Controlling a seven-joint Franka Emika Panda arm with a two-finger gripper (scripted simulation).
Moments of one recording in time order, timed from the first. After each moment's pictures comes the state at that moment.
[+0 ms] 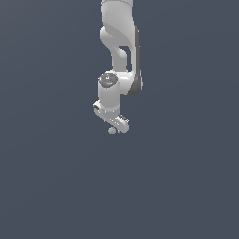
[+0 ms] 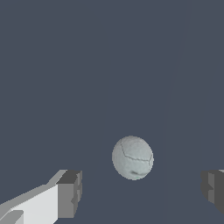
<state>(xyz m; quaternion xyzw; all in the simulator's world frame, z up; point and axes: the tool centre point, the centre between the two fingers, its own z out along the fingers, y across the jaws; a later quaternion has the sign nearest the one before) -0.079 -0.041 0.073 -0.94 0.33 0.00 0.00</state>
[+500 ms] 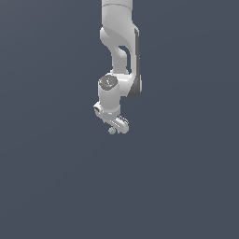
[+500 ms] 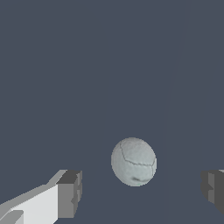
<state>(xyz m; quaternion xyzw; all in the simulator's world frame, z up) -0.080 -0.041 0.062 -0.94 0.33 0.00 0.00</state>
